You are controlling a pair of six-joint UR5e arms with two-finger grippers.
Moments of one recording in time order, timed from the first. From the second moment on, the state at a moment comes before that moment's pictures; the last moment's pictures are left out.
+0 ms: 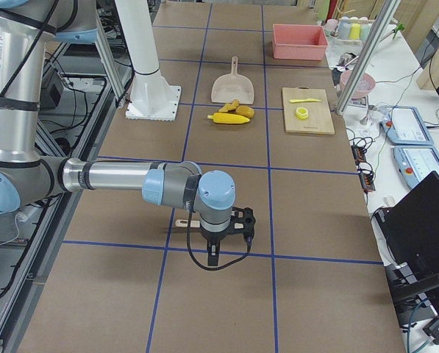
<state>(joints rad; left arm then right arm) -1.53 -1.41 -1.84 -1.56 -2.40 -0.03 1.66 -1.78 1.82 -1.74 2.30 -0.19</state>
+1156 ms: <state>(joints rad) -1.20 -1.75 -1.91 -1.77 -2.40 -0.03 1.65 -1.78 1.77 -1.73 2.32 -0.19</state>
